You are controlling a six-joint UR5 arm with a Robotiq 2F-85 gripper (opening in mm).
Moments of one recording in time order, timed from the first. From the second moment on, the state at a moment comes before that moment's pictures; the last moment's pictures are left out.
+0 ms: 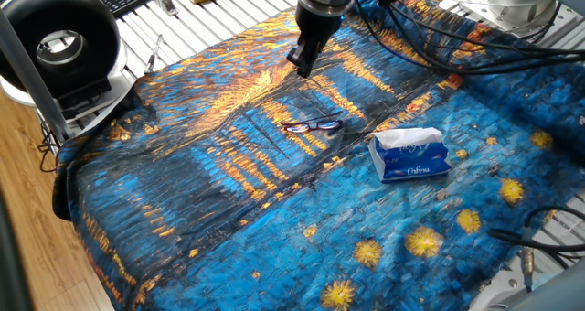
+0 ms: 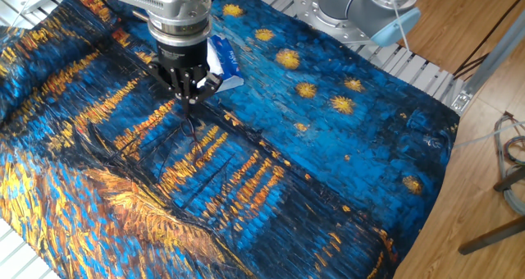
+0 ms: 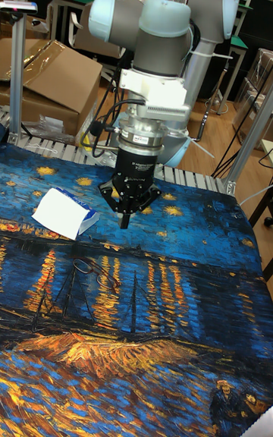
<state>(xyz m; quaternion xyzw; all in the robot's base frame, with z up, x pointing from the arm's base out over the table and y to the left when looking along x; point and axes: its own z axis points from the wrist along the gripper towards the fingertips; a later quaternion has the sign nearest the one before) 0.538 -0.011 0.162 -0.16 0.98 0.01 0.09</state>
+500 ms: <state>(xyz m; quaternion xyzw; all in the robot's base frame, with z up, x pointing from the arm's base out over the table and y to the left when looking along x) 0.511 -0.024 0.148 -0.18 0.98 0.02 0.10</state>
